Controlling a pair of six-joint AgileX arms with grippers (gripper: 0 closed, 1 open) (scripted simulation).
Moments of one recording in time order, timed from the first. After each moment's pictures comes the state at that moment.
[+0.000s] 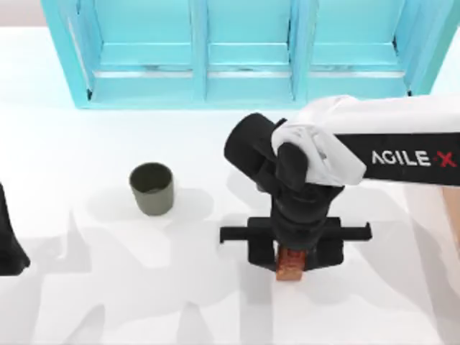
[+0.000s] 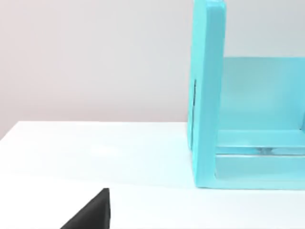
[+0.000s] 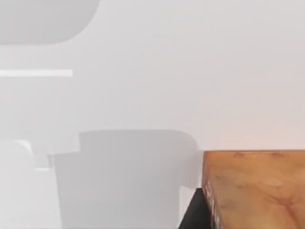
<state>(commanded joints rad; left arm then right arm) 0.00 0.00 0.00 0.00 0.00 0.00 0.76 2.05 1.35 -0.87 0.00 0.78</state>
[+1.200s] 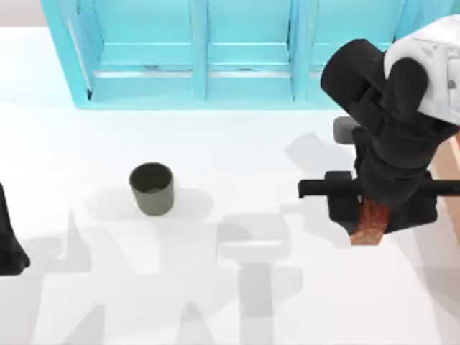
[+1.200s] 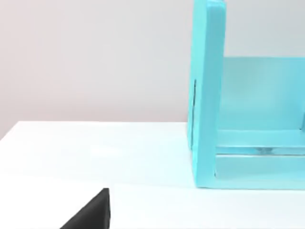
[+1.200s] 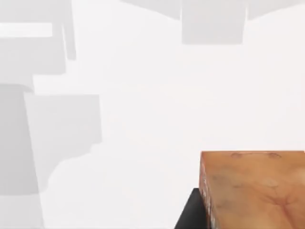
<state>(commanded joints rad) 0.00 0.00 0.00 0.00 0.00 0.00 0.57 1.76 1.32 -1.12 0.00 0.59</state>
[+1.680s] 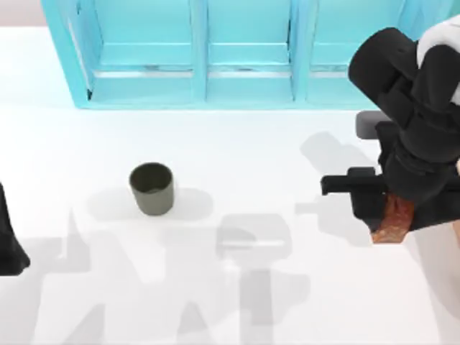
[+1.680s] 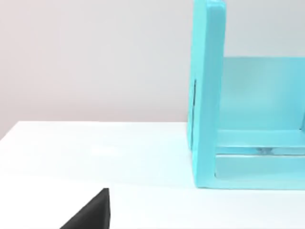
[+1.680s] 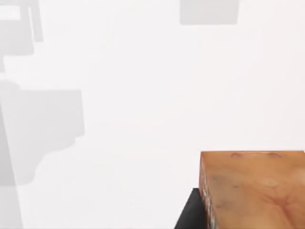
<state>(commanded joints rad) 0.00 0.00 0.00 0.00 0.00 0.00 0.53 1.70 1.30 -1.17 0.00 0.54</state>
